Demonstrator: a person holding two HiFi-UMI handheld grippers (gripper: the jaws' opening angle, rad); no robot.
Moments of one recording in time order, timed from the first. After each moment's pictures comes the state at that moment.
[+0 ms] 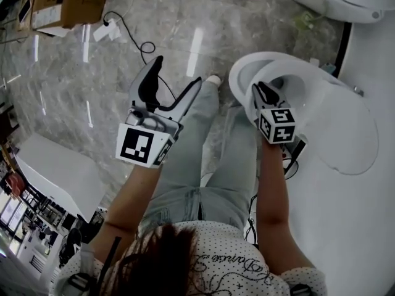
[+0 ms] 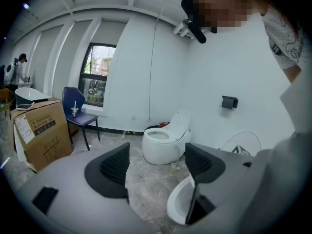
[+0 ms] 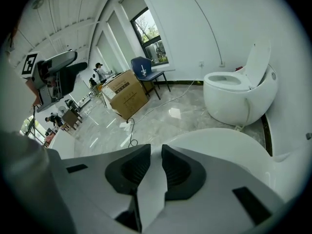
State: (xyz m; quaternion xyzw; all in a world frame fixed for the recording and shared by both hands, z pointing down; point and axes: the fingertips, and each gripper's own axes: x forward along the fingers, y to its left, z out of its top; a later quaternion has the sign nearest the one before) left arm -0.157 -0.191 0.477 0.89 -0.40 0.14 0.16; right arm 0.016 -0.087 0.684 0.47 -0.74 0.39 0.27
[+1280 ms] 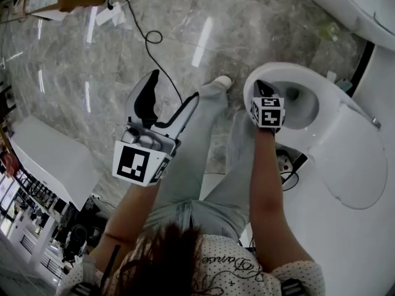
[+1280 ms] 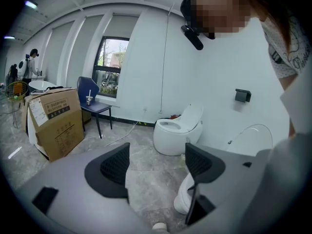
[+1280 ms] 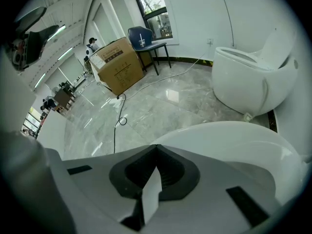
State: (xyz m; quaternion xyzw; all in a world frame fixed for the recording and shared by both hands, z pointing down) left arm -0.216 -0.197 0.564 0.86 -0.44 0.17 0.20; right arm -0.025 -0.106 0.876 0.44 -0.70 0.41 0.38
